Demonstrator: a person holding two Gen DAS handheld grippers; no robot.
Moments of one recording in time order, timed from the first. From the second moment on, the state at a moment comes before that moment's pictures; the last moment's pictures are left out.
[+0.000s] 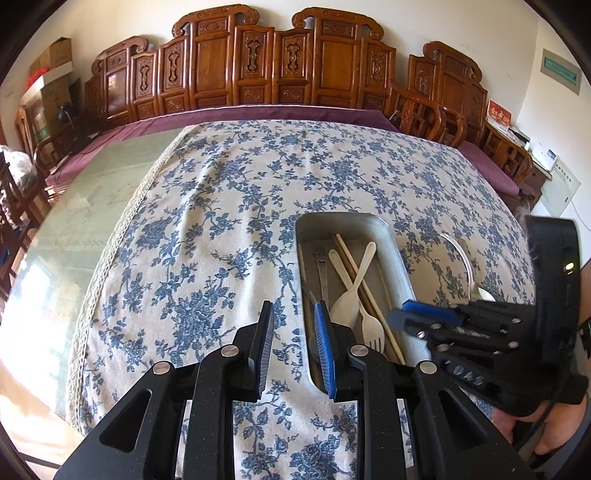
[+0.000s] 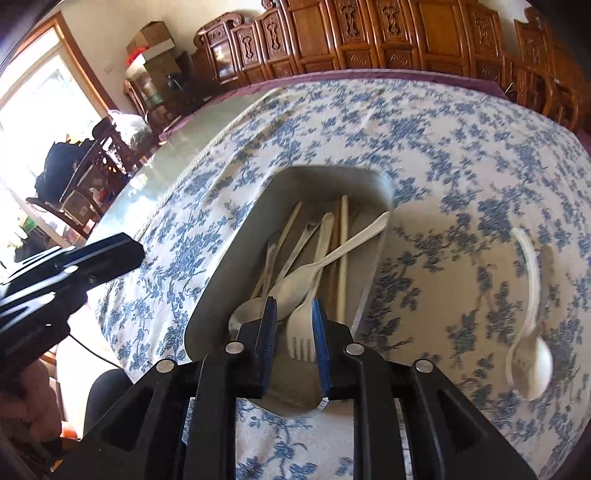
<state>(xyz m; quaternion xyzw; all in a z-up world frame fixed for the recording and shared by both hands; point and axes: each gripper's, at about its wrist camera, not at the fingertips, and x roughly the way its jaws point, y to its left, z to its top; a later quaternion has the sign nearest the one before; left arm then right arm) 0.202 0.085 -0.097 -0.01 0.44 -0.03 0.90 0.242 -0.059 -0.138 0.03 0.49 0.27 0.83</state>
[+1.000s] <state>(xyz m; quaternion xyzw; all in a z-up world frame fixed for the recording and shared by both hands) 0.209 -0.020 -0.111 0.01 0.44 -0.10 0.89 0.296 -0.240 -0.194 0.03 0.51 0.14 0.85</state>
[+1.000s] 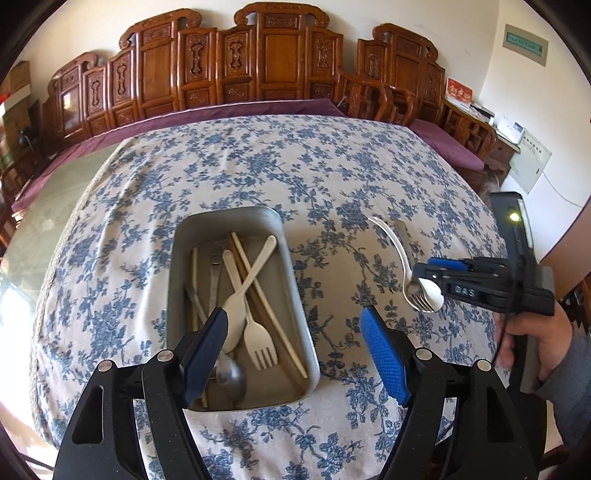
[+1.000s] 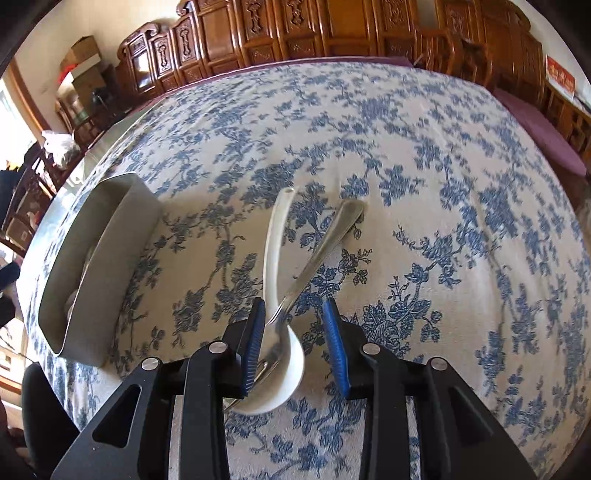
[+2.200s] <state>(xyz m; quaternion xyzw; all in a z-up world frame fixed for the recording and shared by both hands) 0.213 -0.055 -0.136 0.04 0.47 -0.11 0.88 0.257 -0.227 -0.185 0.12 0.50 0.19 0.84</state>
